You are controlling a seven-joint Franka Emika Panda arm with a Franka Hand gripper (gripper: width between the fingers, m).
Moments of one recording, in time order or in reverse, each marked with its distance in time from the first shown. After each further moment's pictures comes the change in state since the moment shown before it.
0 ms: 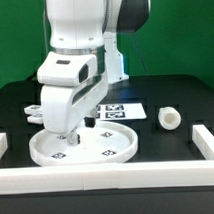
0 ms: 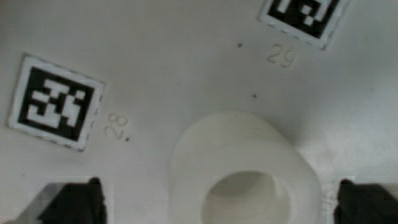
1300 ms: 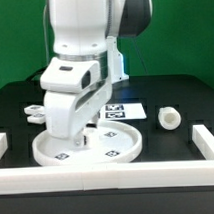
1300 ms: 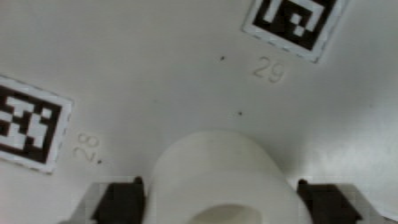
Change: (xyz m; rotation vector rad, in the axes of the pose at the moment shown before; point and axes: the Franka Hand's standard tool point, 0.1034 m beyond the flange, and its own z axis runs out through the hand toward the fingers) arm 0.013 -0.004 0.008 0.013 0.001 0.023
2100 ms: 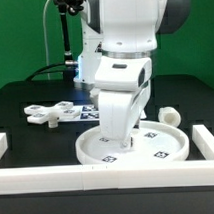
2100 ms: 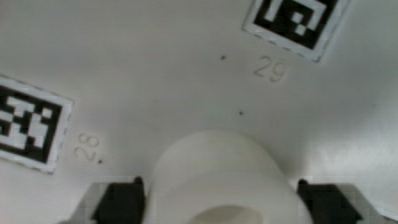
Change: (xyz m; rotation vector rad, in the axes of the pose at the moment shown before) arm 0.079 -0.006 -0.006 -0.016 0.022 -0.043
